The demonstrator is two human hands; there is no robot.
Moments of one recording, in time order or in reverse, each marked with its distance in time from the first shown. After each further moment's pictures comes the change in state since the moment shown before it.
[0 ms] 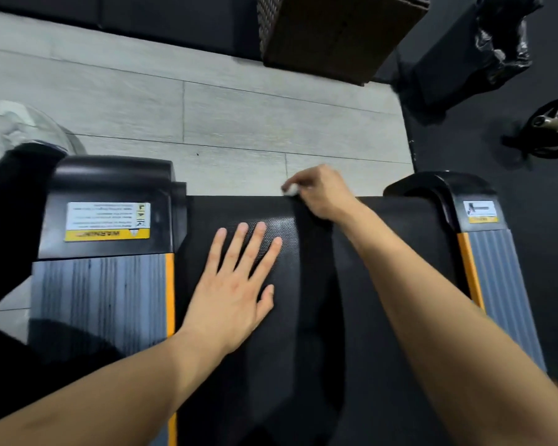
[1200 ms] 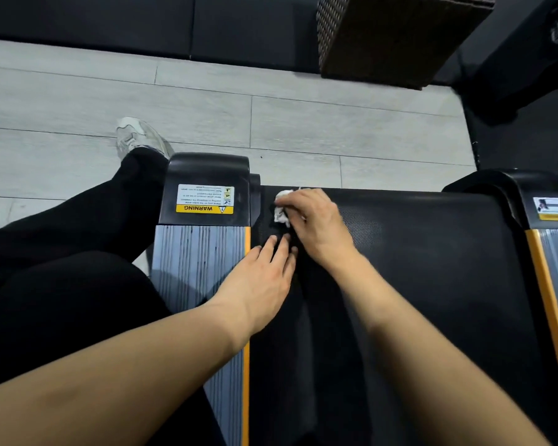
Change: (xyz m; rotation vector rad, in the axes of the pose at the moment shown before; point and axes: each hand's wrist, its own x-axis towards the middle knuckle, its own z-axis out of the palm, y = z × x) left_hand -0.059 -0.021 -0.049 0.387 -0.296 0.109; right_hand -0.089 -0.070 0.095 0.039 0.318 -0.560
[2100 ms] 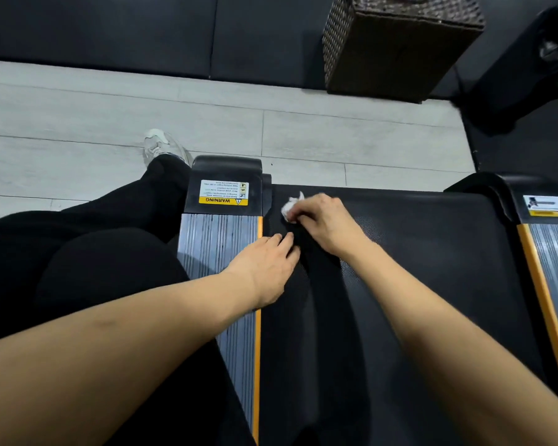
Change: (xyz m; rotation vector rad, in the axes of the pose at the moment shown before) left_hand -0.013 -0.005 -0.008 -0.064 -0.009 0.022; right_hand -0.008 -0.010 -0.034 0.015 -0.274 0.034
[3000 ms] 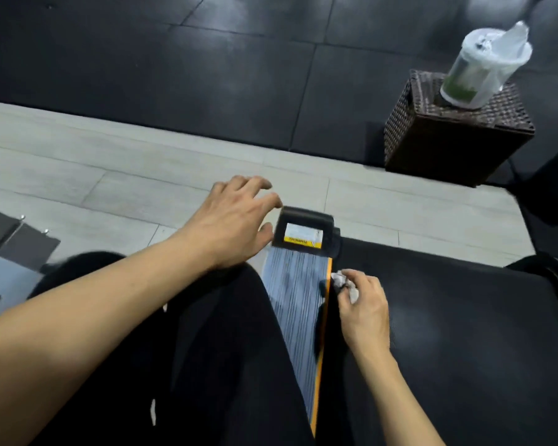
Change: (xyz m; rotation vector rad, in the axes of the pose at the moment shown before) left_hand -0.197 -0.104 -0.090 -0.247 0.484 -0.486; right_hand -0.082 -0.105 0.060 0.197 0.459 0.301
